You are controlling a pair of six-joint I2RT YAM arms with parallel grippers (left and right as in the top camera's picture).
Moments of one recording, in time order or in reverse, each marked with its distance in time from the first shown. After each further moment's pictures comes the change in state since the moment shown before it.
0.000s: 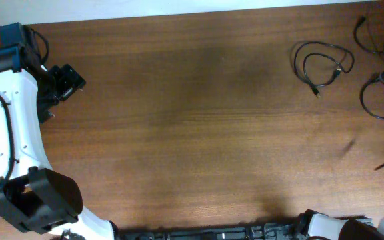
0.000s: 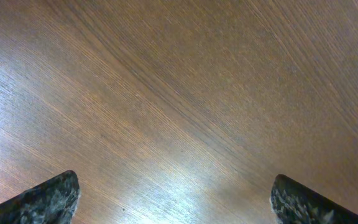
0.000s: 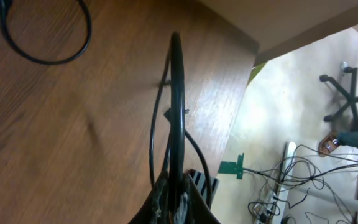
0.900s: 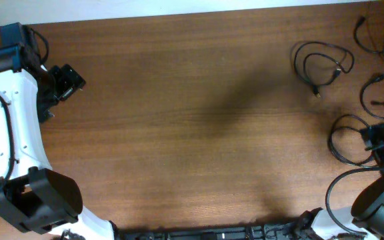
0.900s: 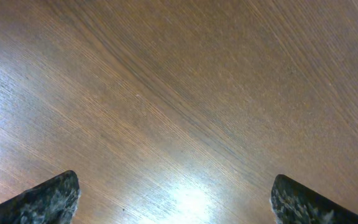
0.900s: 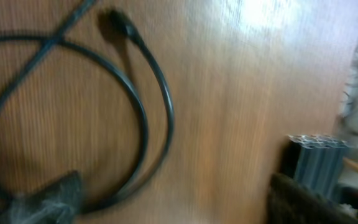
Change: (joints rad) left arm 0.000 -0.001 0.000 0.000 0.000 0.000; right arm -0.280 0.204 -0.620 0.578 -0.308 0.203
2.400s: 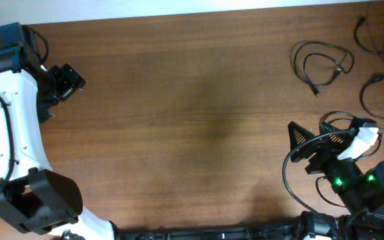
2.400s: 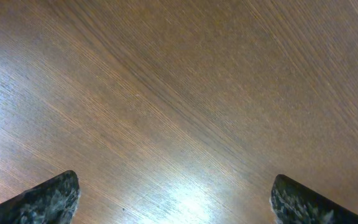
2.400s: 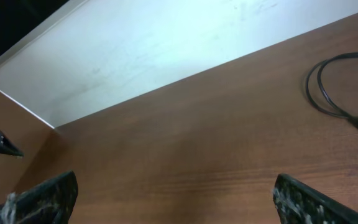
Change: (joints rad) left arm 0.000 -0.005 0.000 0.000 0.000 0.000; right arm 0.466 -1.229 -0.388 0.435 -0.807 -0.401
